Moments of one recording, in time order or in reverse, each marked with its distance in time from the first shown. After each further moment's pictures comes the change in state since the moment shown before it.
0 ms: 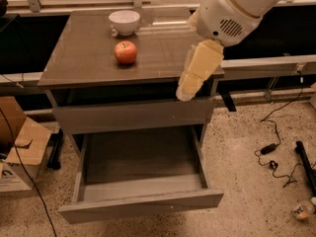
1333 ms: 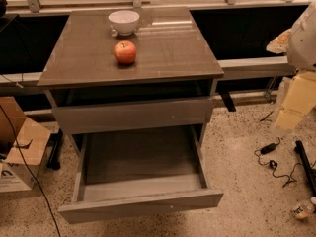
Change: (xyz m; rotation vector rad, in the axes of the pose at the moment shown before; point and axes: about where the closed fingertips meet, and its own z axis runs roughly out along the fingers) arm 0.146 0.039 -0.069 0.027 0.309 0.072
